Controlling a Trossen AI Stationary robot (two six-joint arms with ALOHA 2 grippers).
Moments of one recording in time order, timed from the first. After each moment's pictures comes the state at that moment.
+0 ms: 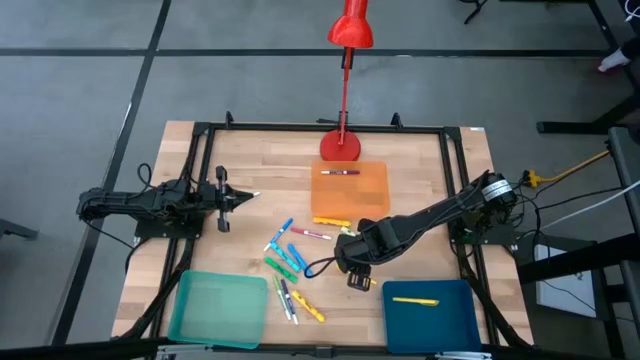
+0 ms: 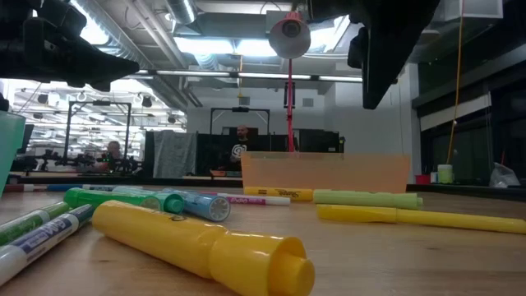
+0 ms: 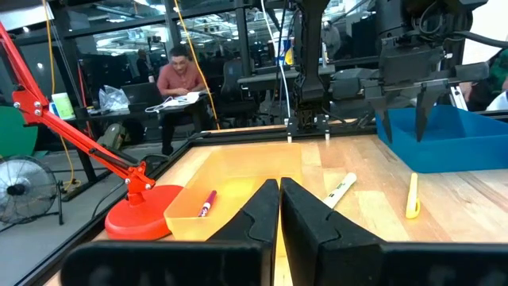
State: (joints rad) left arm -0.01 0.00 0.01 0.04 -0.18 0.12; right arm 0.38 1.79 1.48 -0.96 0.08 0.60
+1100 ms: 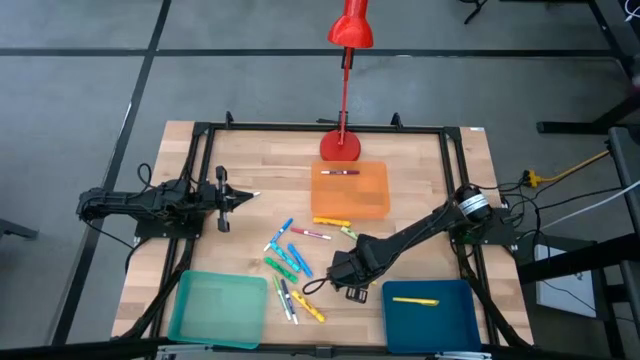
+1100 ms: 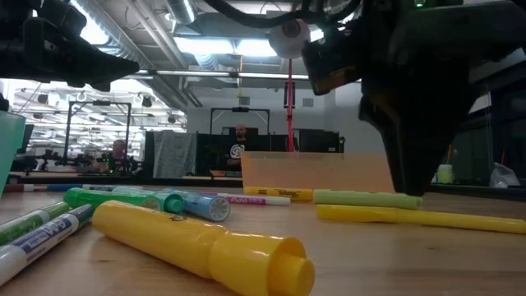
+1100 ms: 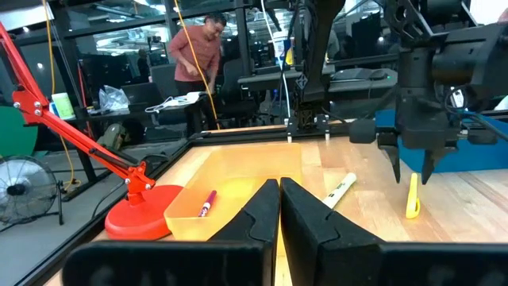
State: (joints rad) left arm -0.01 0.00 0.01 0.04 -0.18 0.12; right arm 0.43 2.00 1.49 -0.95 0.05 0.65
